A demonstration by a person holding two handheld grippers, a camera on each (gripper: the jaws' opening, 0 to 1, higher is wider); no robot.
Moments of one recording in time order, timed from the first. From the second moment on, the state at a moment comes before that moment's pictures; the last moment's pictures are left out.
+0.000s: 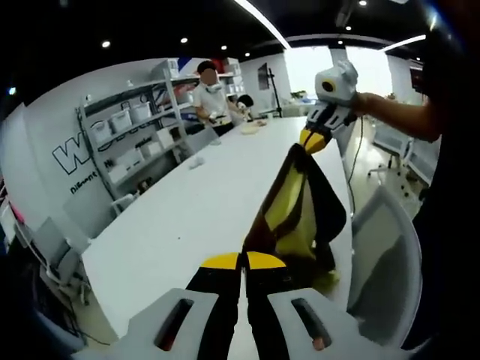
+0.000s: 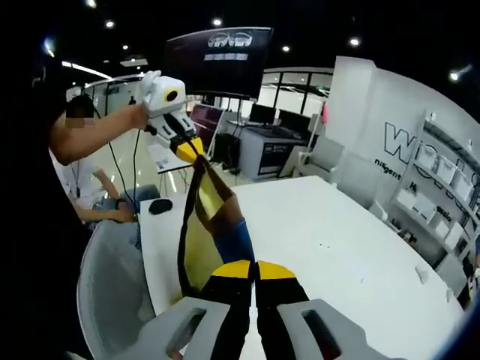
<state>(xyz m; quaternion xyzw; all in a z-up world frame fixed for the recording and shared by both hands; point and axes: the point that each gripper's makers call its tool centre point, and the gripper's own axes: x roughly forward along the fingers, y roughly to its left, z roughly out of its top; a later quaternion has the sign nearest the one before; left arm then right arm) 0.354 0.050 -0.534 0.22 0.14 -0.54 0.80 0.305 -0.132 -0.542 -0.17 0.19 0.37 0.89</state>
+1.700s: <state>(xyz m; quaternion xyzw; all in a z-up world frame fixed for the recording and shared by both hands) 0.396 0.033 -0.532 0.17 0.11 -0.51 0.83 0.356 -0.148 -0.535 -0.11 0.14 0.33 0.93</state>
